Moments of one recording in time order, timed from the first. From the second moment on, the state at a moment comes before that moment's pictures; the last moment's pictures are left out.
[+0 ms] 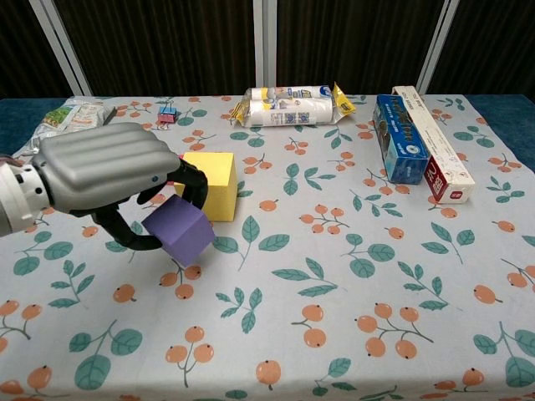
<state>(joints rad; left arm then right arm) -0.70 -1.51 0.04 -1.64 1.47 1.03 0.55 0.09 -1.00 0.09 -1.64 -1.46 1.46 0.02</state>
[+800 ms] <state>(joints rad) -0.96 -1.55 0.16 -1.15 2.03 1.08 0.20 0.07 -1.00 0.09 -1.65 -1.44 1.47 0.01</state>
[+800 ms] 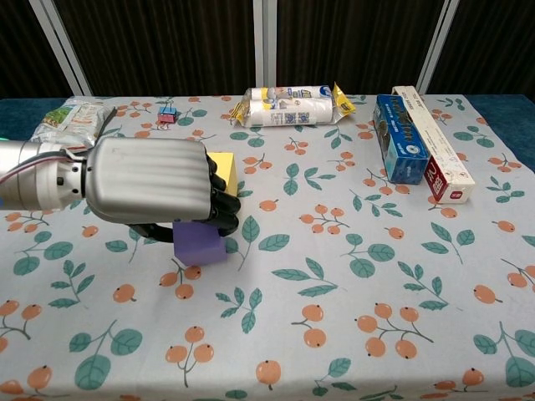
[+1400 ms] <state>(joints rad) -1.00 -1.57 0.16 -1.09 2.00 1.04 0.20 0.07 -1.00 0.09 -1.65 -1.43 1.46 0.00</state>
